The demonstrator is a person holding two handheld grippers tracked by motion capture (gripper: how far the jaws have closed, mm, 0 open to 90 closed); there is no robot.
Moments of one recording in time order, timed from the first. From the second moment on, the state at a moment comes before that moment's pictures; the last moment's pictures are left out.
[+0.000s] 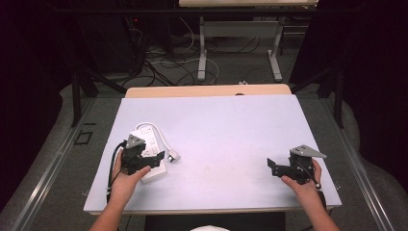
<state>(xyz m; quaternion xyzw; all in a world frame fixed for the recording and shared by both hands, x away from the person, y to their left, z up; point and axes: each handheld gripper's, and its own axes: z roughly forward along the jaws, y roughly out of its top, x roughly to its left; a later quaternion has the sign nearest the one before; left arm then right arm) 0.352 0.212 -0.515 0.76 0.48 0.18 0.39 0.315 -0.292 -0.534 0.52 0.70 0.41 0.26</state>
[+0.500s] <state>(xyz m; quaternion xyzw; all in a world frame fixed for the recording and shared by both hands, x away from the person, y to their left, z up) 0.352 0.225 -0.505 0.74 0.49 0.17 0.42 0.315 -0.292 -0.534 0.52 0.70 0.41 0.26</state>
